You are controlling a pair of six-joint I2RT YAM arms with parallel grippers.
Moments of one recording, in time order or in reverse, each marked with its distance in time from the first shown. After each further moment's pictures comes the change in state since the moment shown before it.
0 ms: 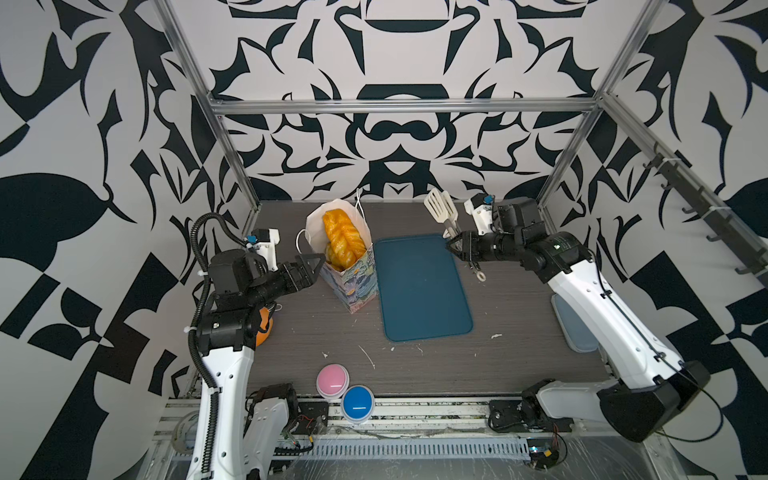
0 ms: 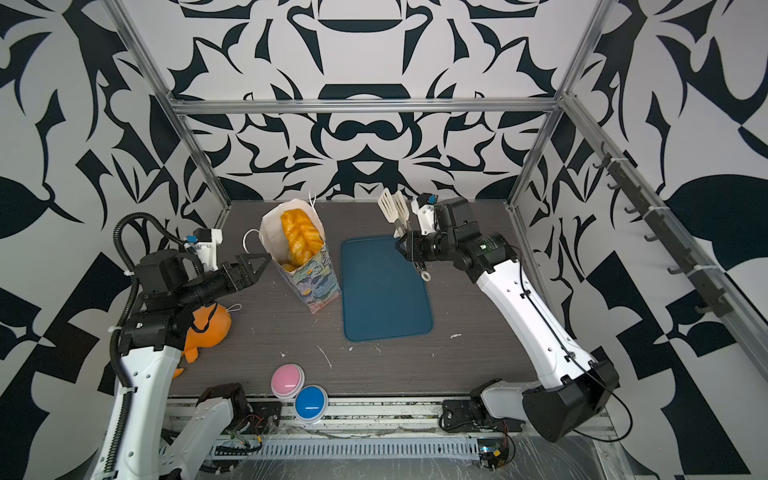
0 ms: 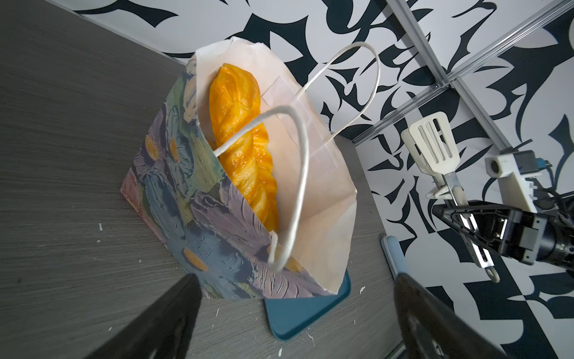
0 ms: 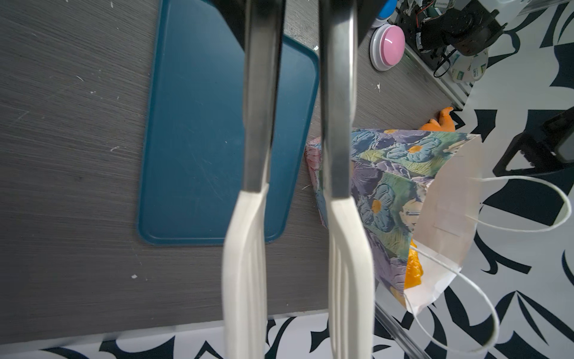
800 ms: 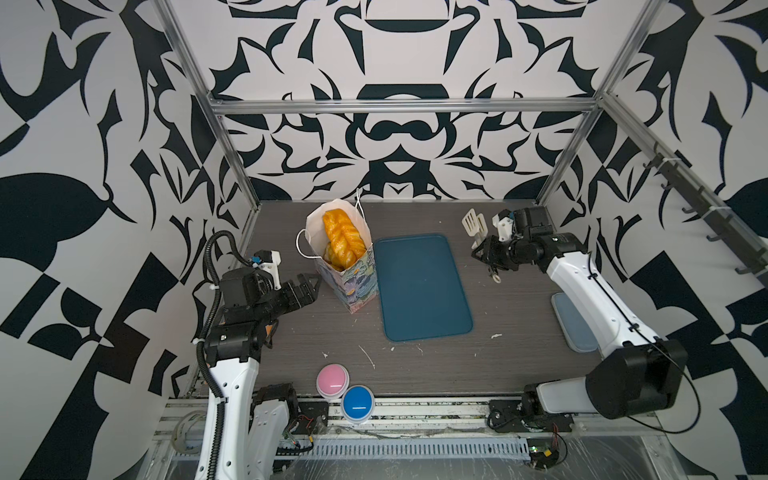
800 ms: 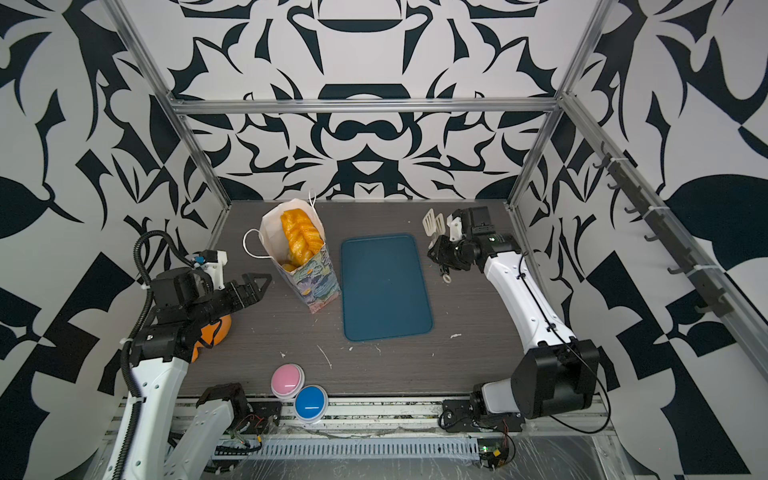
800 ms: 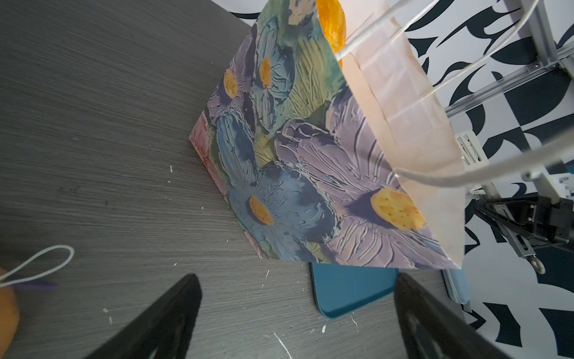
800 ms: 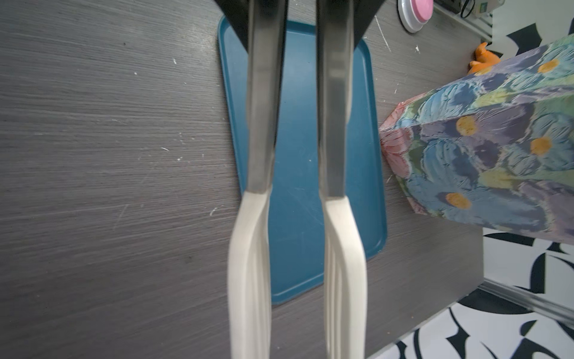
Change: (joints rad) left arm 0.000 -0.065 -0.143 -0.083 -0.165 0.060; right arm -0.276 0.090 -0.165 0.010 -0.013 0.054
